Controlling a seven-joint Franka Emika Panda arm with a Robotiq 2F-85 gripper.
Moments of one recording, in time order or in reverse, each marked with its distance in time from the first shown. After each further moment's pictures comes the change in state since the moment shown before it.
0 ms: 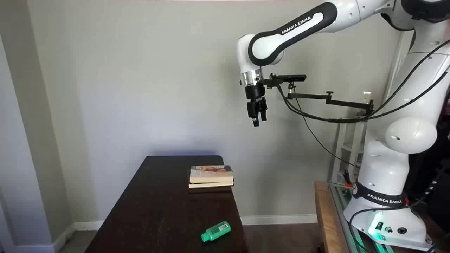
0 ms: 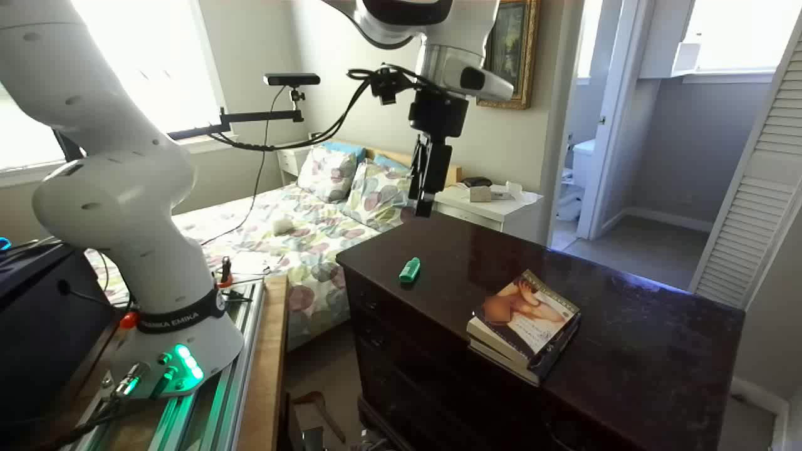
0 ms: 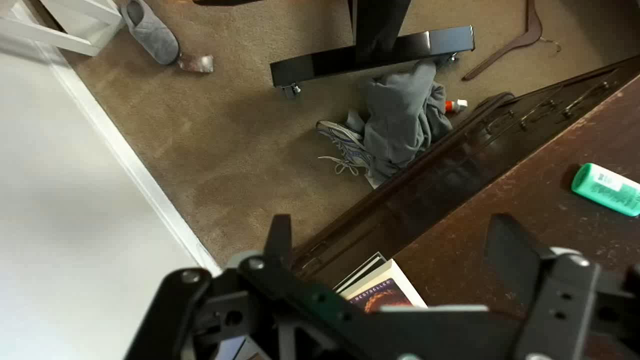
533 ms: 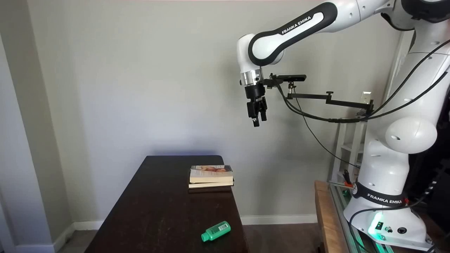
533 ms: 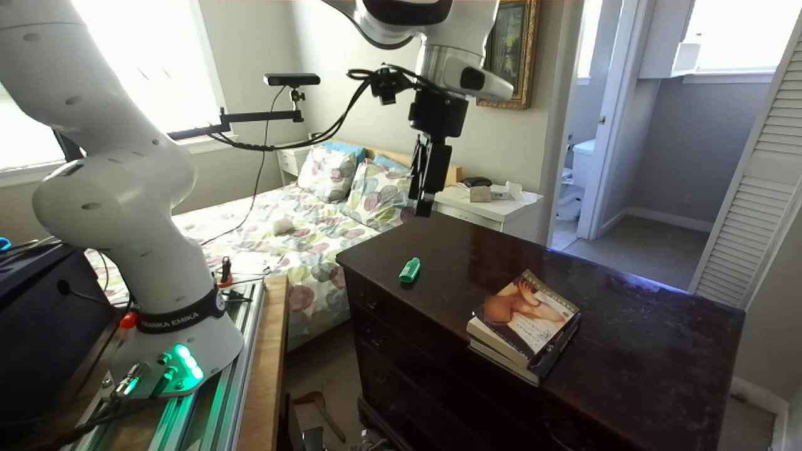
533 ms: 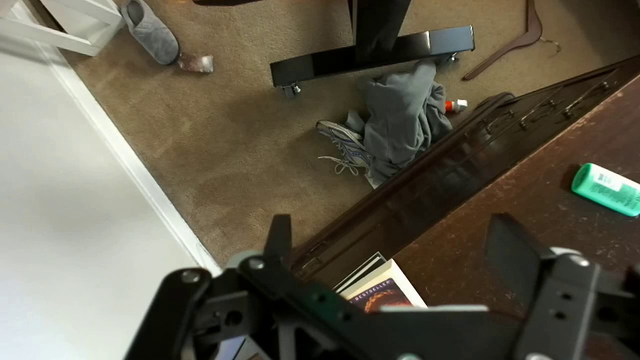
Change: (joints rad) arm 0.001 0.000 0.000 0.000 0.000 0.000 0.000
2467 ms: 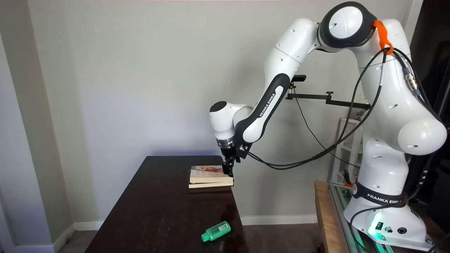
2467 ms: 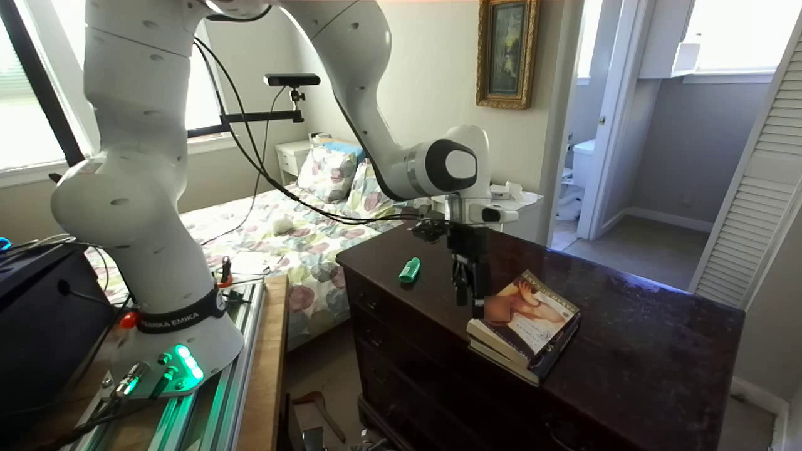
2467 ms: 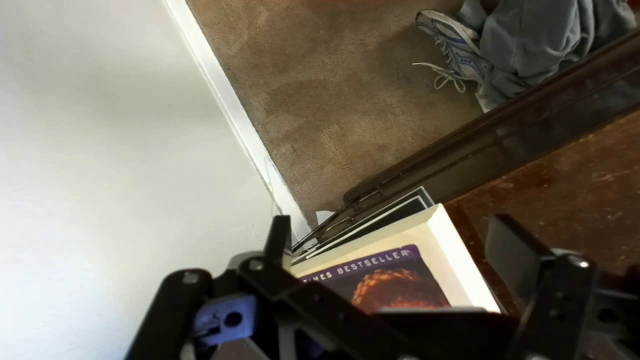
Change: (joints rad) arm 0.214 0.577 -0.087 0.020 -0.464 0.610 0.486
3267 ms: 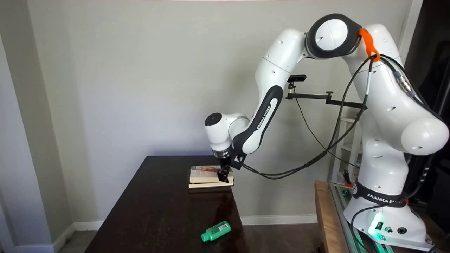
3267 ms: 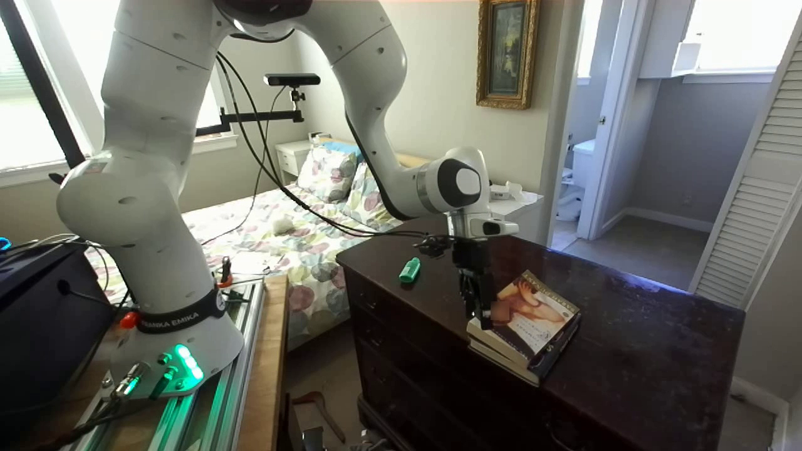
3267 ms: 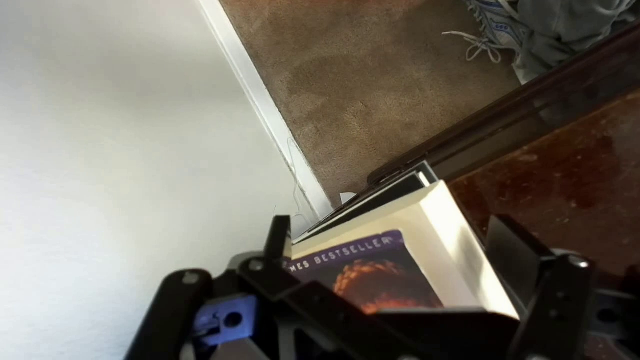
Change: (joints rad) arm 0.052 0.123 -0.034 0.071 -0.122 0.038 0.166
